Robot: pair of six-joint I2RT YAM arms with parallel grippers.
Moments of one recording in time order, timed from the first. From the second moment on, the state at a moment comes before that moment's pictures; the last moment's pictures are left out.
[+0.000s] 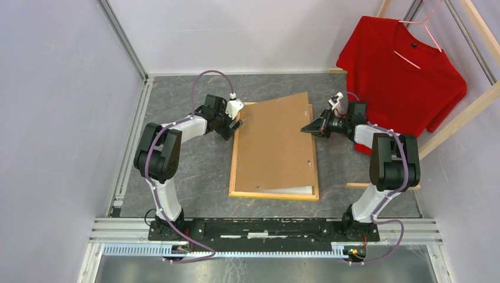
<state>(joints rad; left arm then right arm) -0.34 1.90 1.17 -0.13 0.16 0.49 -0.07 1.74 0.91 0.07 -1.04 0.63</state>
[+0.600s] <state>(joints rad) -0.31 1.85 1.10 -0.13 0.07 0.49 0.07 1.77 0.93 -0.03 -0.80 0.57</state>
